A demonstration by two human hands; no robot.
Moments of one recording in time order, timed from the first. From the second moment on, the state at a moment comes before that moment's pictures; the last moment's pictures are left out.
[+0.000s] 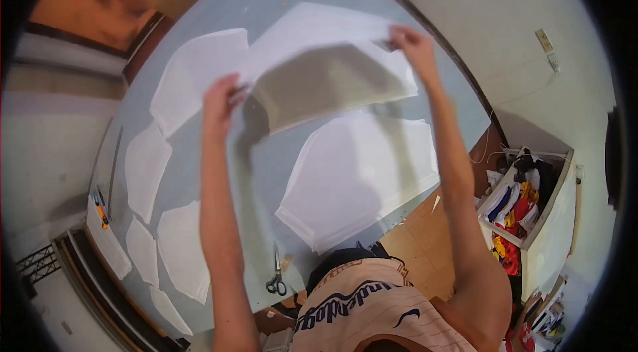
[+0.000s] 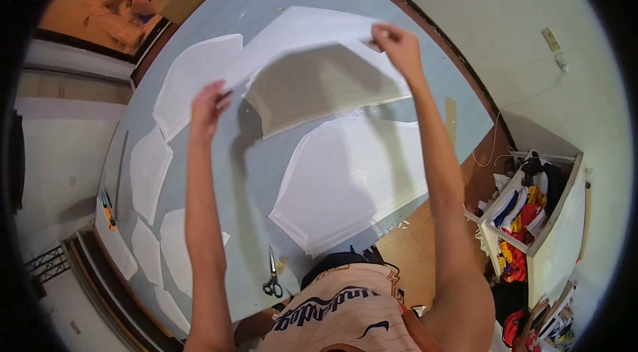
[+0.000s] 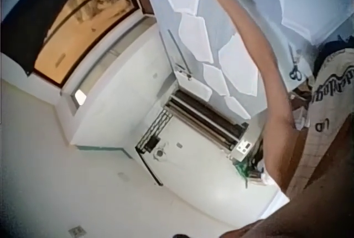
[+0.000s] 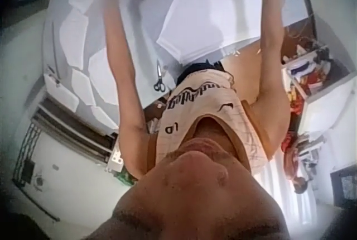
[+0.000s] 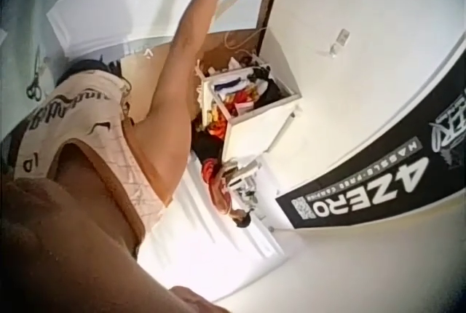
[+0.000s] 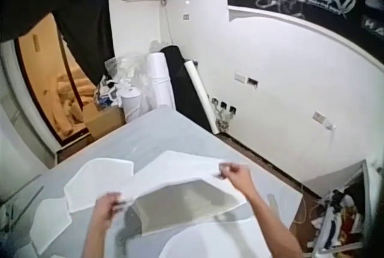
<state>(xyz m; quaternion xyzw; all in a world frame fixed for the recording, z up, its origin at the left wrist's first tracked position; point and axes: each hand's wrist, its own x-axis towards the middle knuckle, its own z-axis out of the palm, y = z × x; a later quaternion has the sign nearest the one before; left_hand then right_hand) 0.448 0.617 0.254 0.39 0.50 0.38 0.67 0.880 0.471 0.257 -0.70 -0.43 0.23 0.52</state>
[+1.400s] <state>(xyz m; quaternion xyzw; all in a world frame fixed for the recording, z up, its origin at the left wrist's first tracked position) -0.024 0.043 0.024 0.26 0.84 0.40 0.25 0.278 0.227 0.105 -0.59 -0.61 0.47 0.26</state>
